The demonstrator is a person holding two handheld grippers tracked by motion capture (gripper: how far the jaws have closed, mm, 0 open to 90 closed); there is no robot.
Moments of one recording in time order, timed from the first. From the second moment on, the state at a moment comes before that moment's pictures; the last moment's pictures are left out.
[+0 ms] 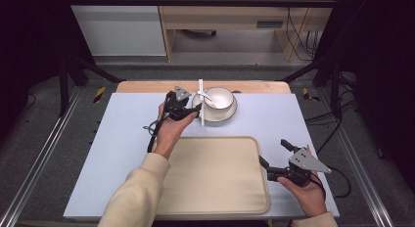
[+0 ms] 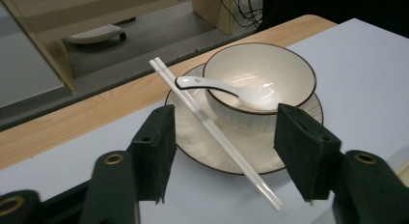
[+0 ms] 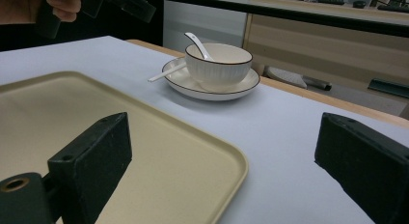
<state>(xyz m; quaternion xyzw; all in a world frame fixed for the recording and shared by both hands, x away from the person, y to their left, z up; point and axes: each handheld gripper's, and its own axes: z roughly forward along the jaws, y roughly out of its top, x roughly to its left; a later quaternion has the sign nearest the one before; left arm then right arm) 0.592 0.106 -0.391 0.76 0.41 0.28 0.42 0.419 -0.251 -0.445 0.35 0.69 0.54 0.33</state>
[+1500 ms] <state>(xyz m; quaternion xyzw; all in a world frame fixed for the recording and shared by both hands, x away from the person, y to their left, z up) 0.625 0.074 -0.449 0.75 0.48 0.25 0.39 0.419 -0.252 -0.446 0.35 0.70 0.53 0.32</state>
